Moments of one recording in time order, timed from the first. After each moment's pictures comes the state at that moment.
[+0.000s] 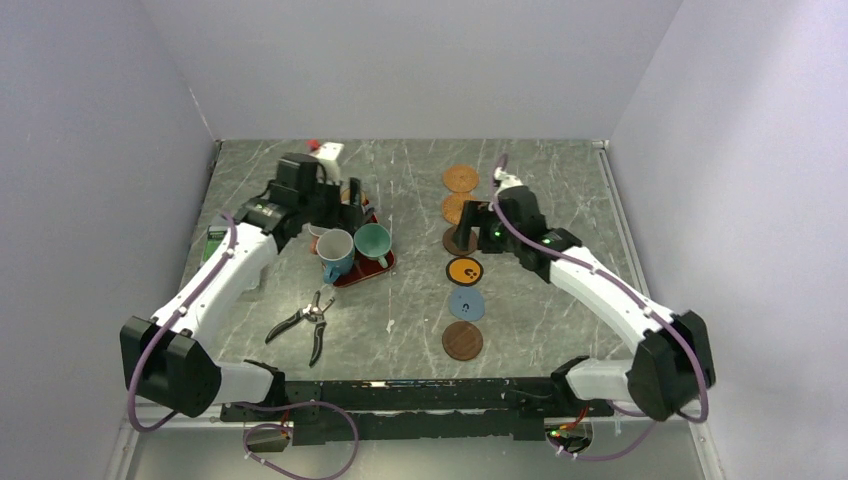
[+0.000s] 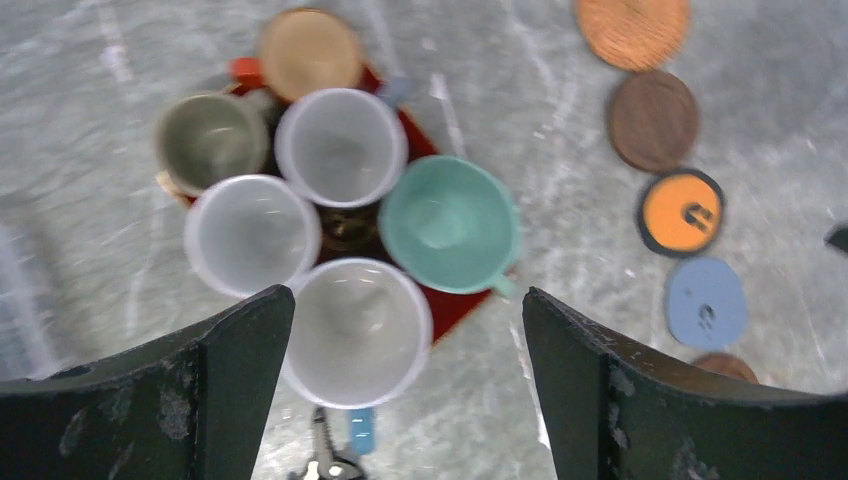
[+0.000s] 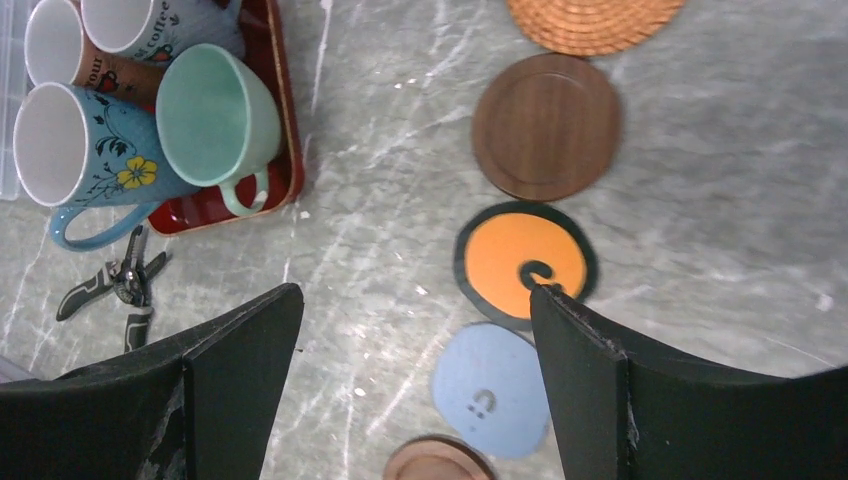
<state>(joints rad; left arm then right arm) -0.39 1.31 1.19 -0.53 0.07 -0.17 0.48 1.25 0.92 -0.31 -0.05 0.47</state>
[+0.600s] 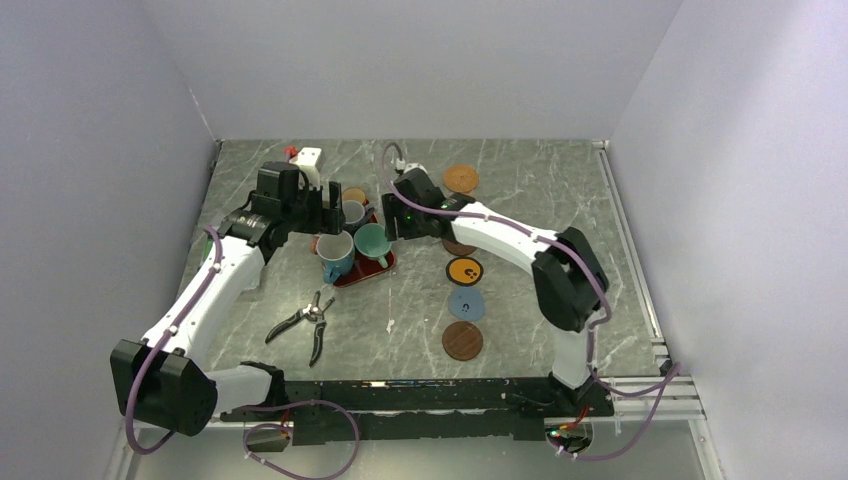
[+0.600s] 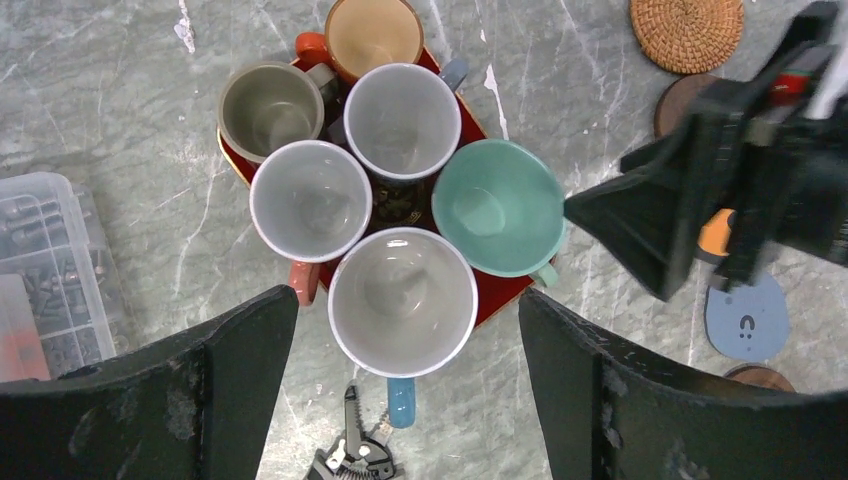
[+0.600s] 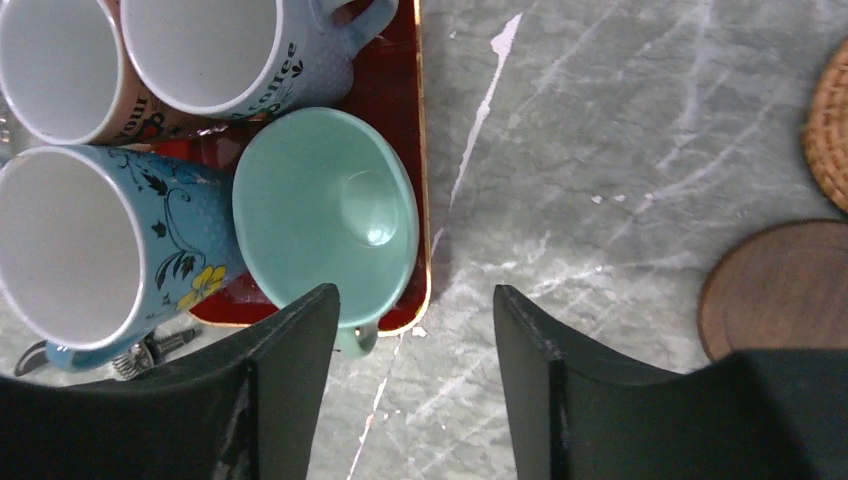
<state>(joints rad) -0.27 1.22 1.10 -0.52 0.05 -0.15 0.77 1.92 1.51 -0.38 0.08 0.48</state>
